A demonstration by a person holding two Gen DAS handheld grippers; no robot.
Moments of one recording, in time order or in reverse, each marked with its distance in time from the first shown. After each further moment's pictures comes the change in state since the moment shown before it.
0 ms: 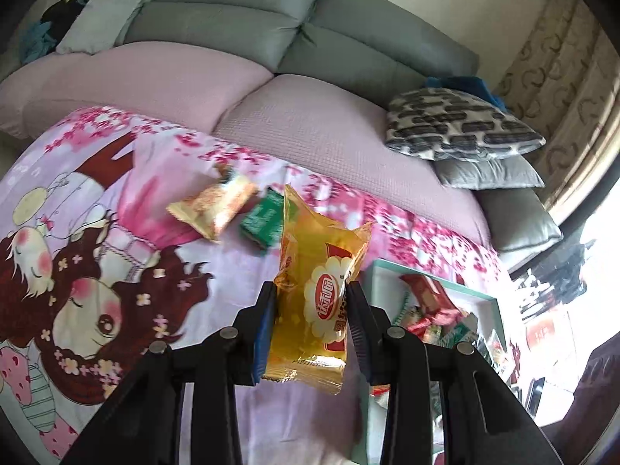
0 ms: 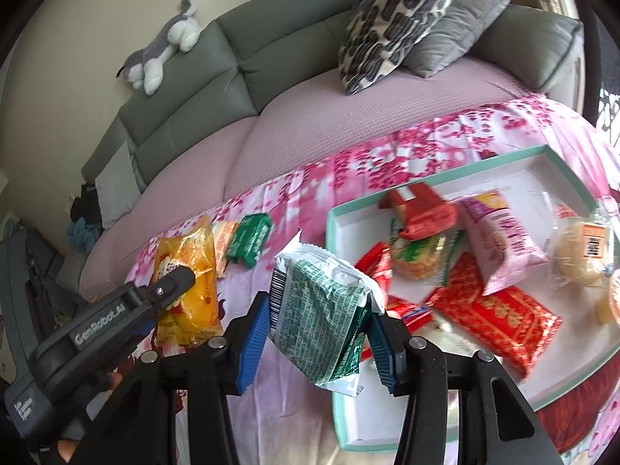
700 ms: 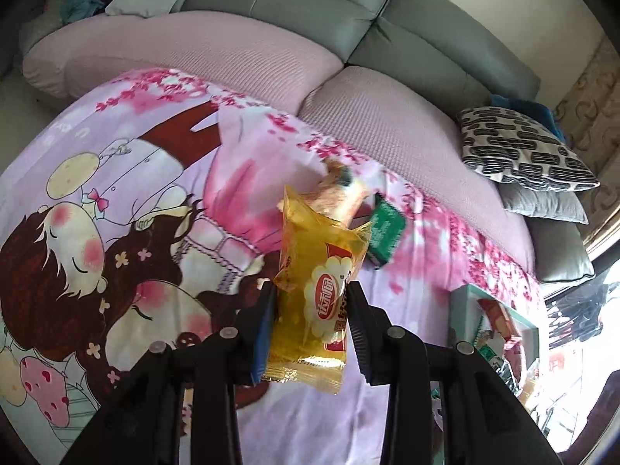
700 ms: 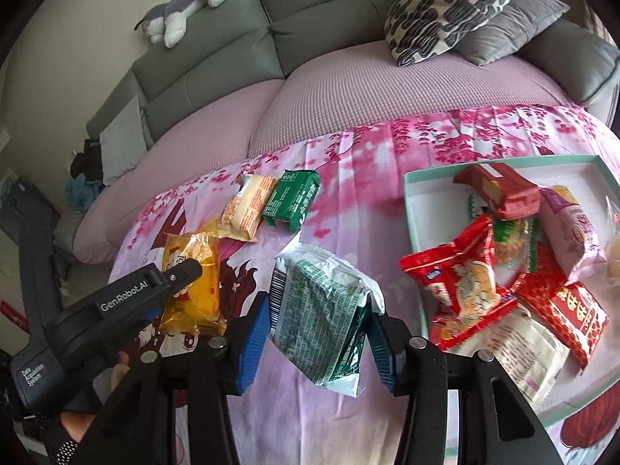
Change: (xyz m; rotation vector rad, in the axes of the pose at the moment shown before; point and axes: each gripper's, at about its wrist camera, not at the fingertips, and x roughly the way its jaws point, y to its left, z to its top) left arm 0.012 0.098 0.018 -0.161 0.040 0.116; right arm 0.045 0.066 -0.021 -0.118 0.098 -0.005
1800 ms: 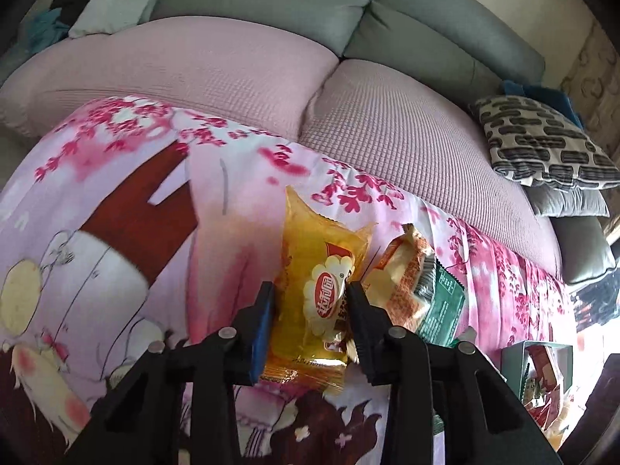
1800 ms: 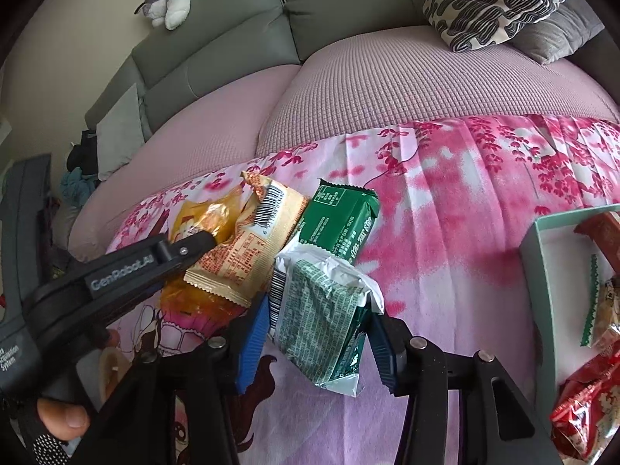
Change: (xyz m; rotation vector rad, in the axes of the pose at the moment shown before) left arm 0.086 0.024 0.074 0.095 0.016 0.028; right arm 0.120 0.035 0.044 -0.038 0.024 0.019
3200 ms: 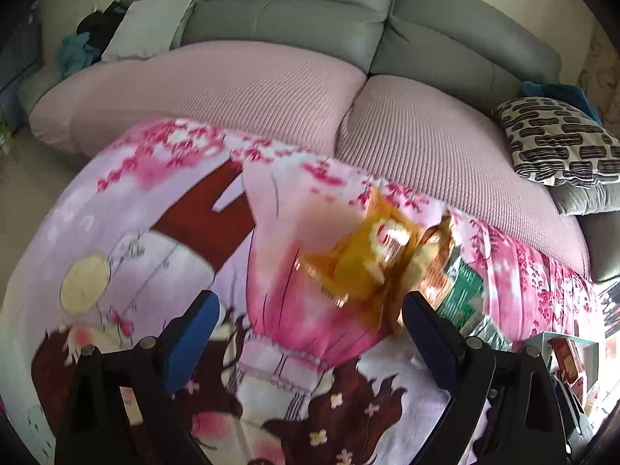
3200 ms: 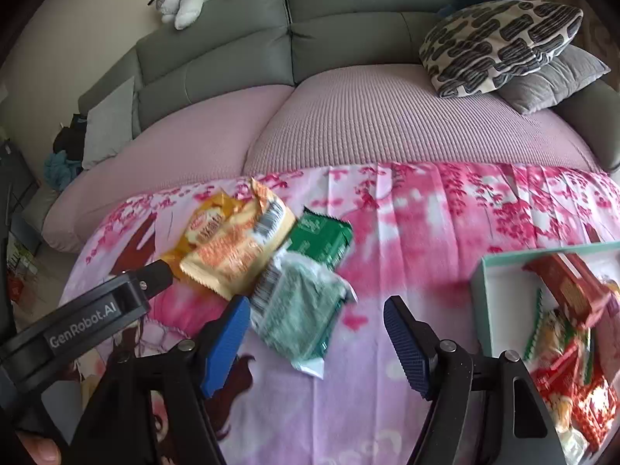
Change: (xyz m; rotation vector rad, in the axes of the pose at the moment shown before) left arm -0.034 -0.004 -0.007 0.042 -0.068 0.152; right arm -0.018 0.023 0.008 -0.100 -0.090 -0.139
